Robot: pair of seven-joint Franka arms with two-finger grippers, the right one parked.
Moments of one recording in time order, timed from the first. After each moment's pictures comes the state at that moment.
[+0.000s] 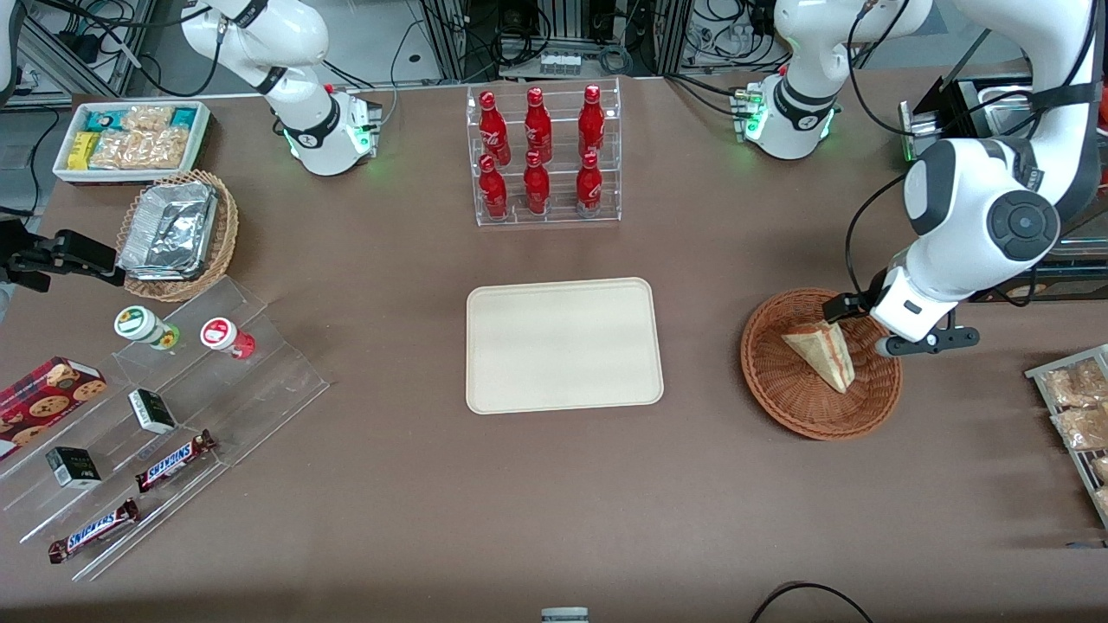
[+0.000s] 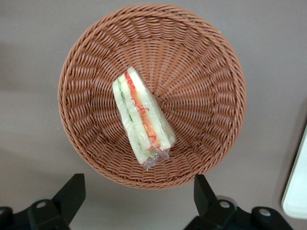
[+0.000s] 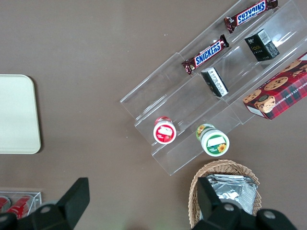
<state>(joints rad) -0.01 0.08 -0.07 -2.11 0.00 2.09 -0.29</state>
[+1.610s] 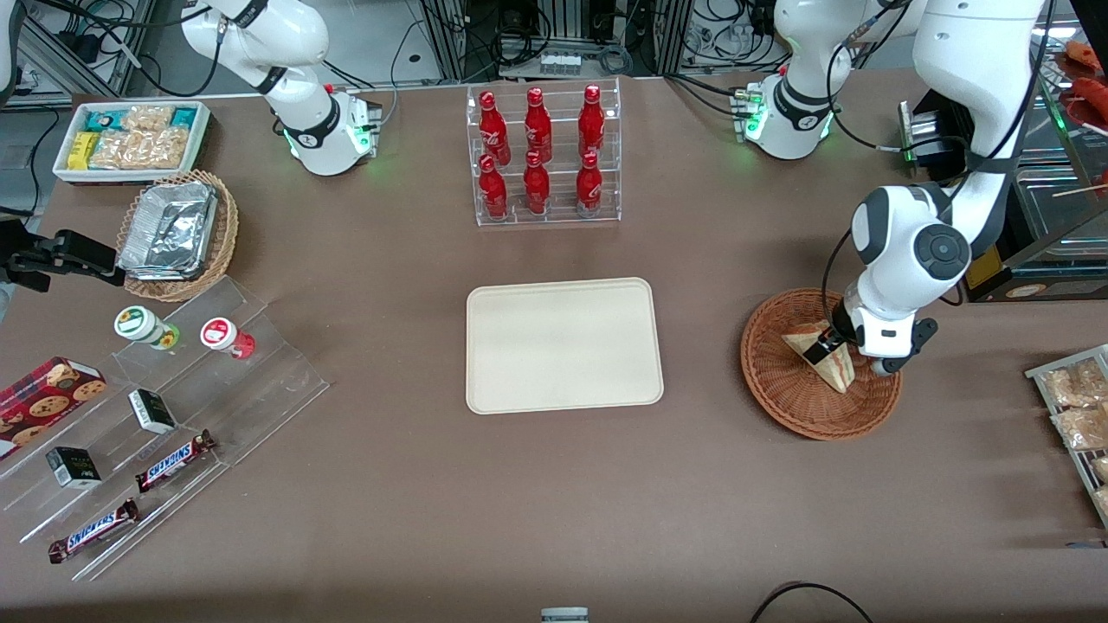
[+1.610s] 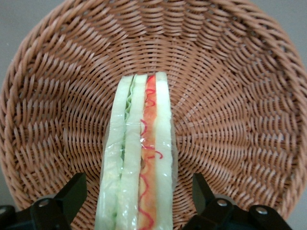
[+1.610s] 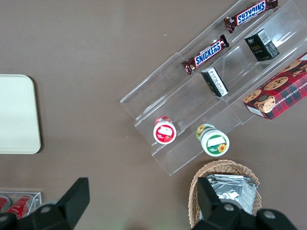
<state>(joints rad) -0.01 0.25 -0.07 -2.31 0.00 2.57 -0.79</state>
